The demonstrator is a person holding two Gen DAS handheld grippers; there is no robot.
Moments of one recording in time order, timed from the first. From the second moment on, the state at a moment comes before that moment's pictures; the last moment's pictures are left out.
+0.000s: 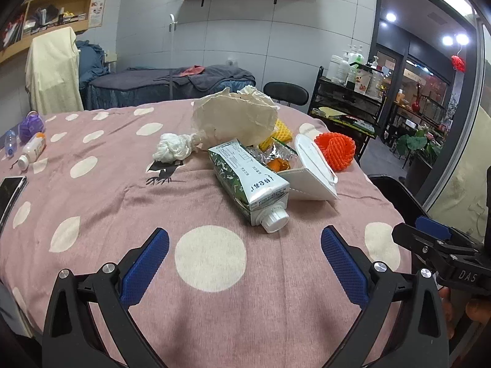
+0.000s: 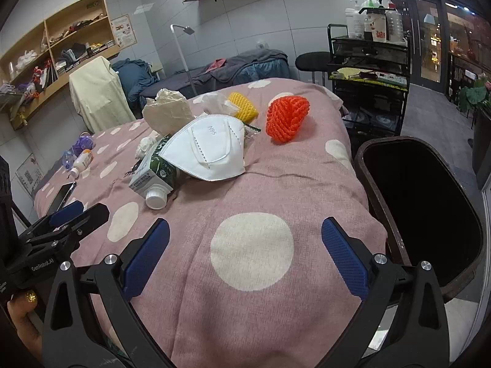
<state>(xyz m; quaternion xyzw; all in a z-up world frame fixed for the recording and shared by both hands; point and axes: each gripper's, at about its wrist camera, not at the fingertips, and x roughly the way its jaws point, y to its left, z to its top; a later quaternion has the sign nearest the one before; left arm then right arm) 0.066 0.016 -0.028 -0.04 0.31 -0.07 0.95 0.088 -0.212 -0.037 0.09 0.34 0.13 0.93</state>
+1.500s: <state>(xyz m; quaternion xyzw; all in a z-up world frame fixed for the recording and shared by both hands) 0.144 0.072 -0.052 -0.18 0.43 -0.14 0.87 0.171 -0.106 -0.039 -0.17 0.37 0.20 0.89</state>
